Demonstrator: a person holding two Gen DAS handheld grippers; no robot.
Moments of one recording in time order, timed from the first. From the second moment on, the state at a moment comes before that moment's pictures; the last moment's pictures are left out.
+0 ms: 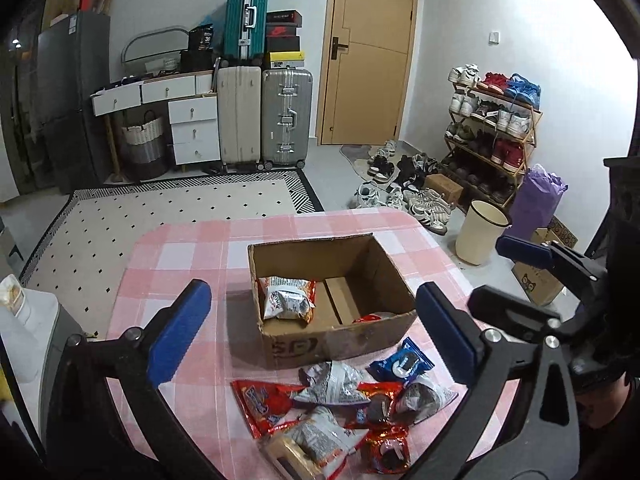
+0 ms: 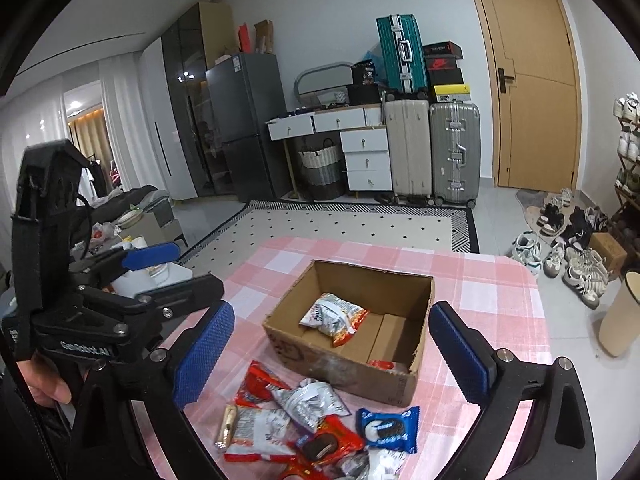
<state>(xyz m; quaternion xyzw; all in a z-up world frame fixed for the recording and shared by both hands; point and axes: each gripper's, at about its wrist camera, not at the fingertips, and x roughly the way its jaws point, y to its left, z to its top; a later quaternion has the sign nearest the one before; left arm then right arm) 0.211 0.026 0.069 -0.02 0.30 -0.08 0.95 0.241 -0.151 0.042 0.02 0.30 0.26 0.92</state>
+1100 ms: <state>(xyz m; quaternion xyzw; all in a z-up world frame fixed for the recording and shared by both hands) 0.120 0.056 -0.026 -0.07 0.36 -0.06 0.93 0.156 -0.161 0.000 0.04 0.32 0.26 0.91</state>
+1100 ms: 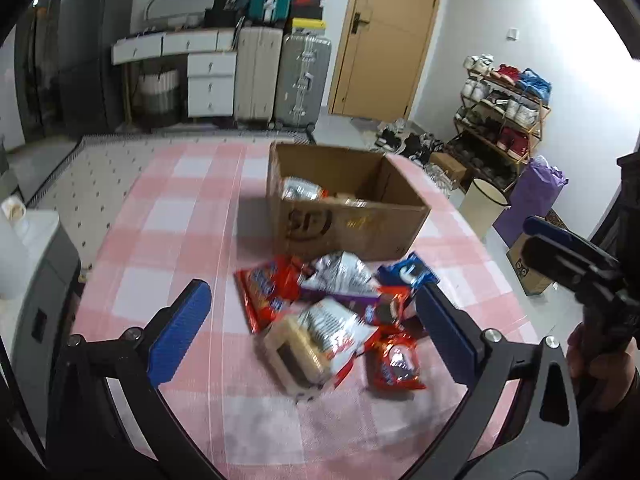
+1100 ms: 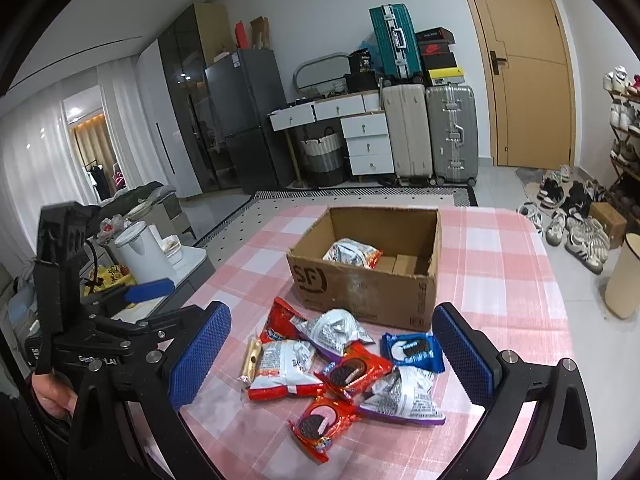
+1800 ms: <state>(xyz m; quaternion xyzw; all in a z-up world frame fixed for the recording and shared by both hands) 0.141 0.075 -0.137 -0.17 0.44 -0.10 0.88 0.150 -0.170 -0.057 0.10 0.36 0.26 0.89</state>
